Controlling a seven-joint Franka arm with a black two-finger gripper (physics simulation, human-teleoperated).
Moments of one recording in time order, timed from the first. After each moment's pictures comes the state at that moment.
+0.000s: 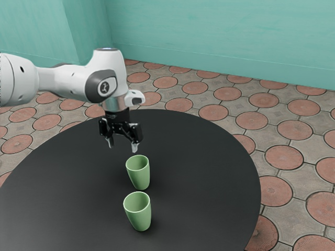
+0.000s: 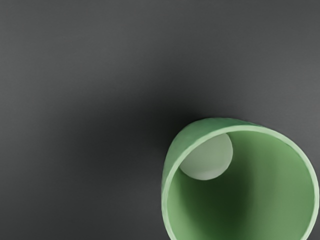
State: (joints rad) arm 0.06 0.24 -0.09 -1.86 -0.03 1.96 -0.10
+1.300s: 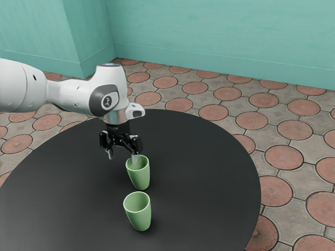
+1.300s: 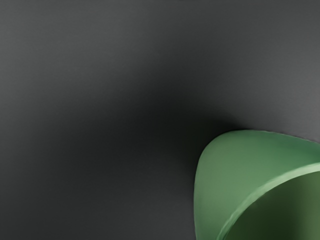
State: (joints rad) arm 0.06 0.31 -0.07 -1.89 -0.03 2.03 -0.13
